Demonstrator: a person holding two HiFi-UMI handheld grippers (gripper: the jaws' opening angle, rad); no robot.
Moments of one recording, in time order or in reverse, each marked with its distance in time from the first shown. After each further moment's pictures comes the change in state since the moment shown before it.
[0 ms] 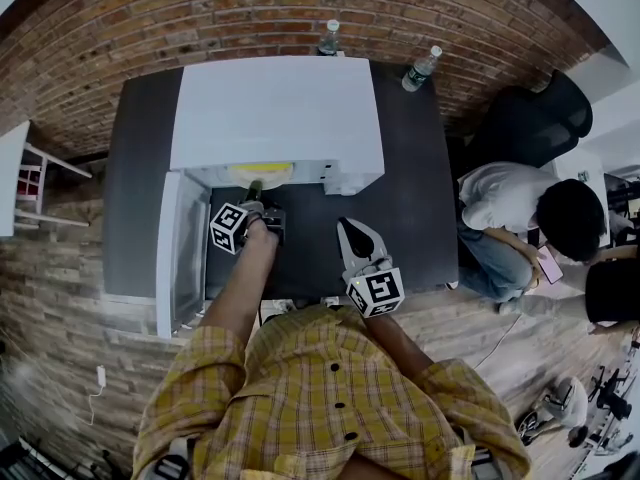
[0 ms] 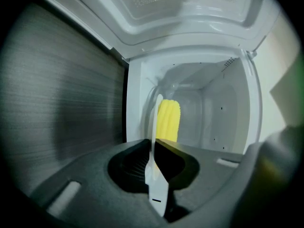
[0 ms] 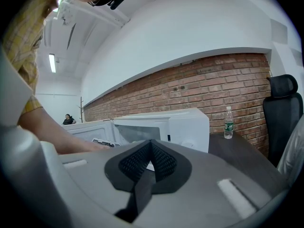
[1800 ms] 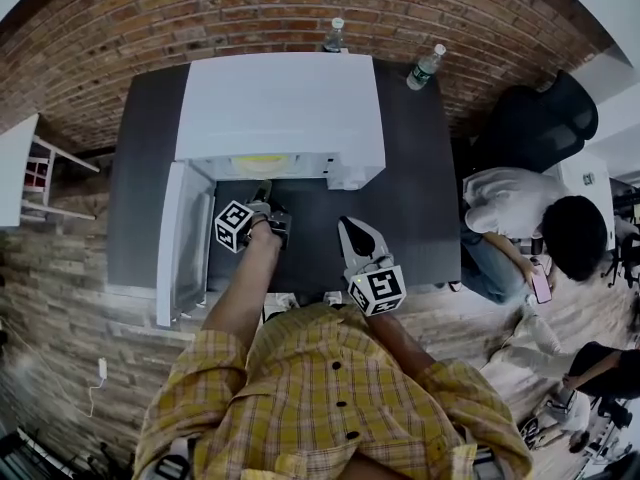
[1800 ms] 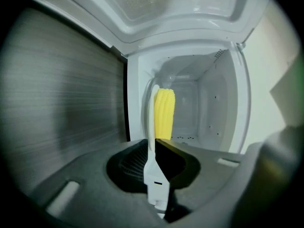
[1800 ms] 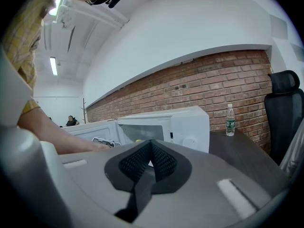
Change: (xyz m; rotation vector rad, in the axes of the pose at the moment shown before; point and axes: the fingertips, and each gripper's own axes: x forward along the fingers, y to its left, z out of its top) left arm -0.021 -0.001 -0.026 0.041 0.089 0.006; right arm -0.014 0.005 -0.004 0.016 0.011 0.034
